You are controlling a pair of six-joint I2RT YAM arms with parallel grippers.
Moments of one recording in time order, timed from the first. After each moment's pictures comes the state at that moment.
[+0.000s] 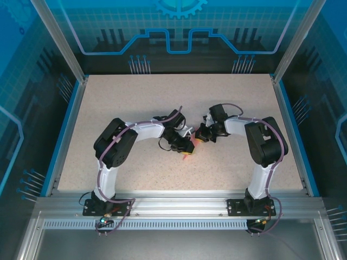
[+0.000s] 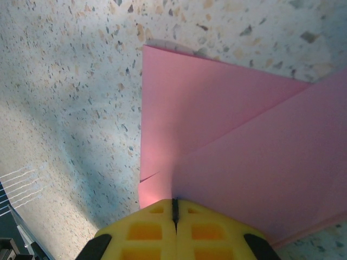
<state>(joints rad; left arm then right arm) -0.64 2.04 1.29 -0.48 0.77 -0.41 0.32 1.89 1.02 -0.31 -0.55 0.62</state>
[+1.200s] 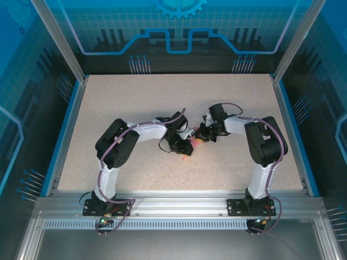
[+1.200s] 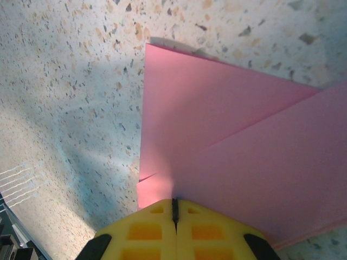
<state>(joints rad) -0.66 2.05 1.29 -0.52 0.64 -0.36 0.32 1.90 1.04 -0.35 -0.54 0.60</state>
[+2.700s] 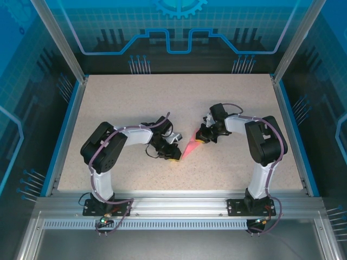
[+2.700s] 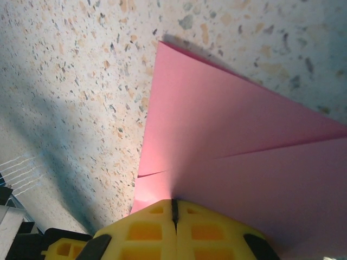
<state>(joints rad) -0.57 1.88 1.04 -0.47 0.72 -0.38 0.30 1.91 1.06 -0.41 -0.58 0.58</state>
